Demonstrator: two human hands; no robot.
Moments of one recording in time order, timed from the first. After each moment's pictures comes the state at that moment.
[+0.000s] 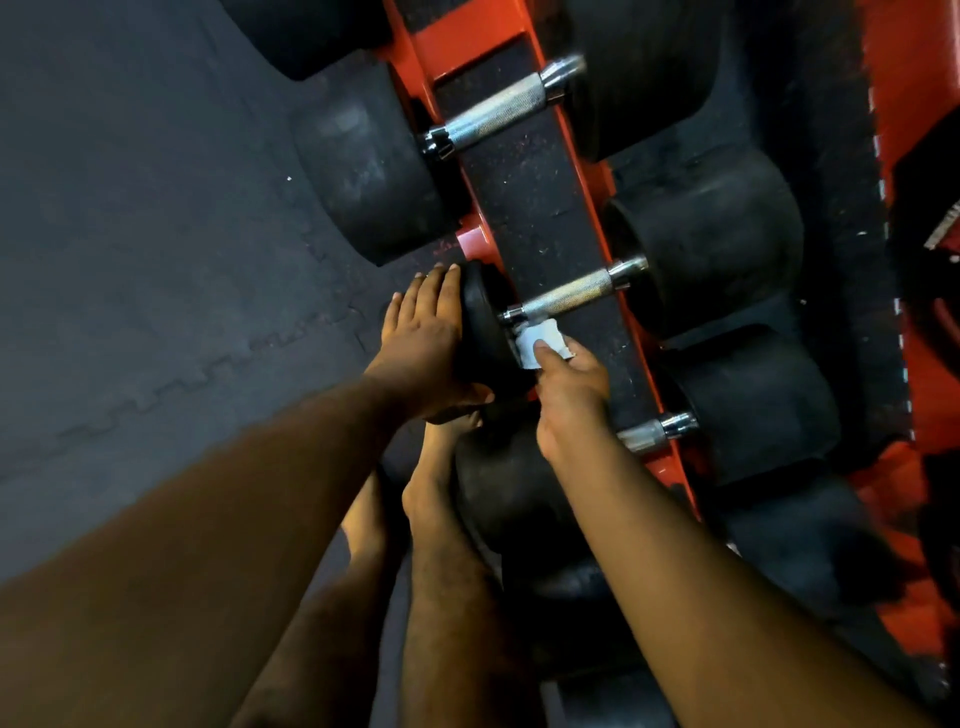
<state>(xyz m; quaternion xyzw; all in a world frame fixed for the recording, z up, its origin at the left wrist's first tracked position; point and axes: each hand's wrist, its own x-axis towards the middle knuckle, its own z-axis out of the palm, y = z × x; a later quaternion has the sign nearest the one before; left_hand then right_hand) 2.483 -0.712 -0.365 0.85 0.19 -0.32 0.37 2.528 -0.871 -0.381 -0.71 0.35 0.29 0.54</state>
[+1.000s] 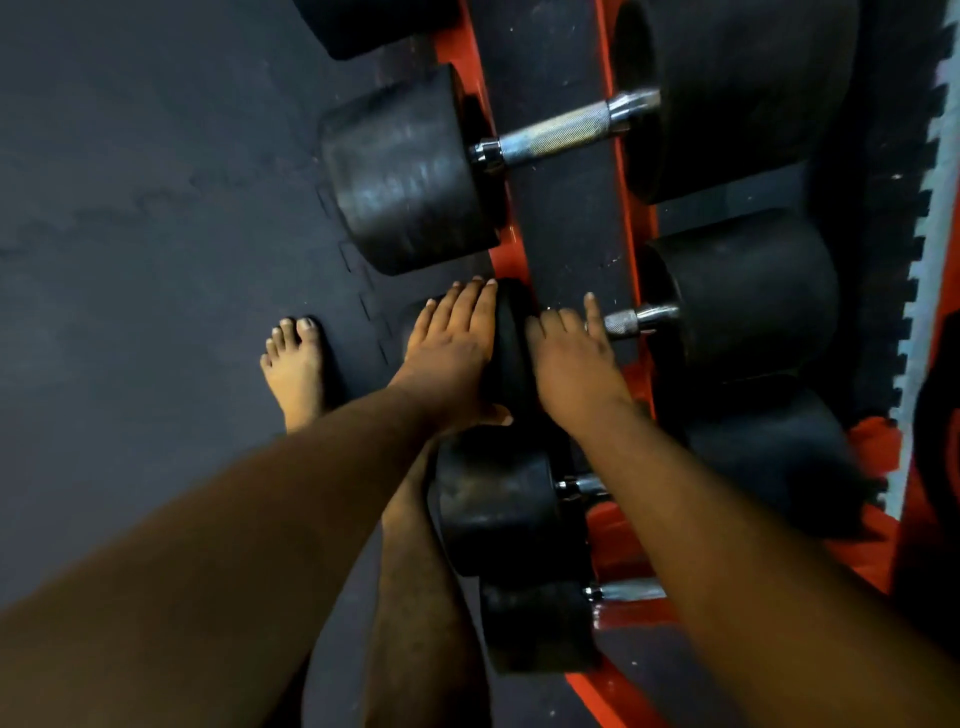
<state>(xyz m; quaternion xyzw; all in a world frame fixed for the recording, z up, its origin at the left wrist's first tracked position) 2.395 -0.883 -0.369 0.84 0.18 -0.36 0.36 2.493 -1.023 -0.383 -0.80 -0.46 0.32 -0.22</state>
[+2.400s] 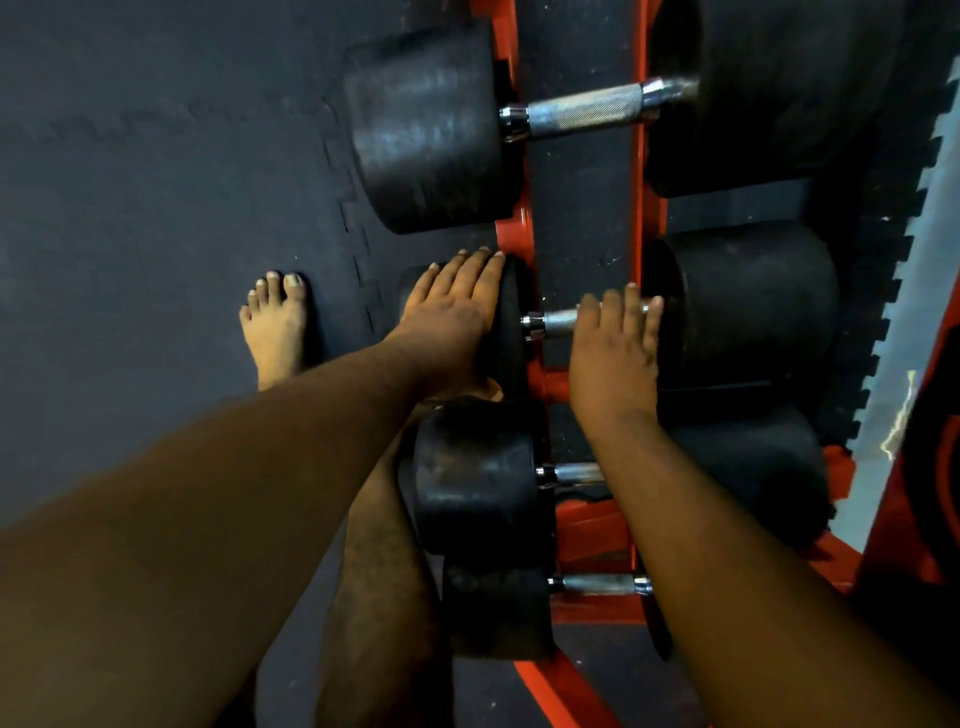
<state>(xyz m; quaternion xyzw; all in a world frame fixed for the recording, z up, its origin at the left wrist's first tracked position) 2.396 -0.879 -0.364 0.84 0.19 -0.36 0.37 2.501 -1.051 -0.368 -0.86 -0.39 0.22 -0.25</state>
